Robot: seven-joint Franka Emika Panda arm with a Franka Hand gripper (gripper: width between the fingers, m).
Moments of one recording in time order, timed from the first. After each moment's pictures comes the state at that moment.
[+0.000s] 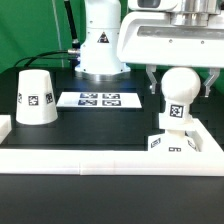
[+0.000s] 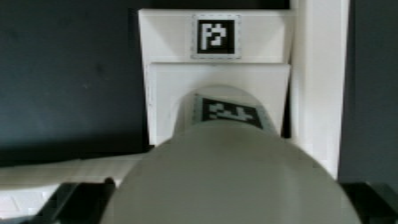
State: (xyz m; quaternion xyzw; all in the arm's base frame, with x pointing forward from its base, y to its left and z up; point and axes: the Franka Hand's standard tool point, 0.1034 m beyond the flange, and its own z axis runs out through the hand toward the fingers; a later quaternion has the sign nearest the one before) arm 0.609 0.097 0.108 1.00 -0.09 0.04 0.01
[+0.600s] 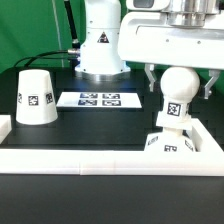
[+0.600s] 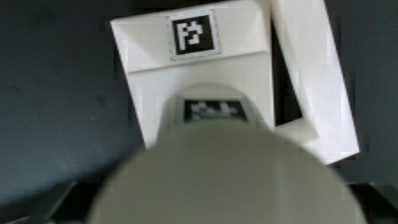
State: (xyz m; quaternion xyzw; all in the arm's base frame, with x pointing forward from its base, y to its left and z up) arm 0.609 0.097 0.108 0.98 -0.20 0.04 0.01
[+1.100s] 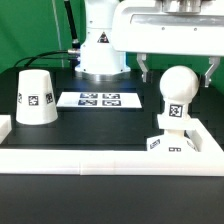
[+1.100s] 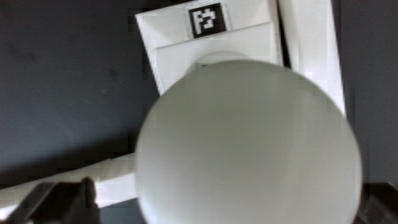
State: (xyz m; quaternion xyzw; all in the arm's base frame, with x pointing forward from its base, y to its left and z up) arm 0.610 0.084 0.133 0.99 -0.16 0.05 0.00
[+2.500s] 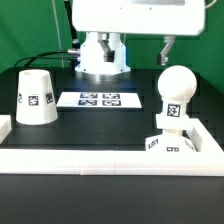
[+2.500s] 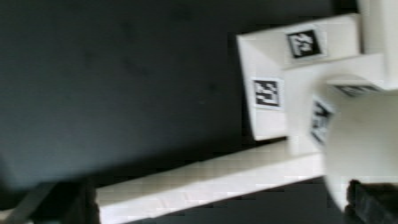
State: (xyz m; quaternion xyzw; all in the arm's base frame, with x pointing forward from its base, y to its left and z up) arm 0.566 0.011 0.146 0.99 -0.14 0.04 0.00
